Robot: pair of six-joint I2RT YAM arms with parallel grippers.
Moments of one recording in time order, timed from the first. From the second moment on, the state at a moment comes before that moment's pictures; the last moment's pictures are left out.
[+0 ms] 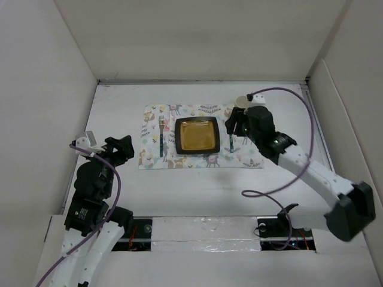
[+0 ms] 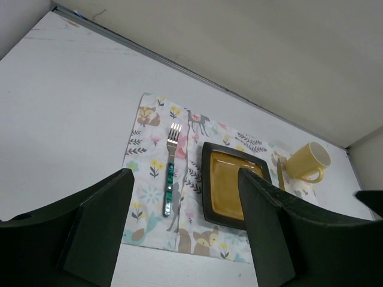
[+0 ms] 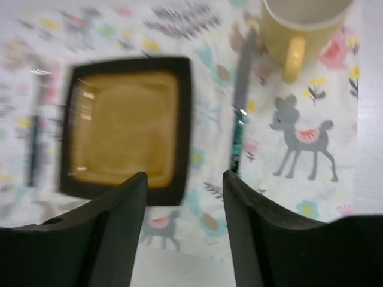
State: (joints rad) left arm -0.32 0.34 0.72 -0.44 -0.35 -0.51; right arm 0.53 1.37 1.04 -0.22 0.24 0.43
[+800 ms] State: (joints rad) left arm -0.32 0.24 0.72 -0.41 -0.38 -0.48; right arm 0.66 0.32 0.77 -0.18 0.62 0.51
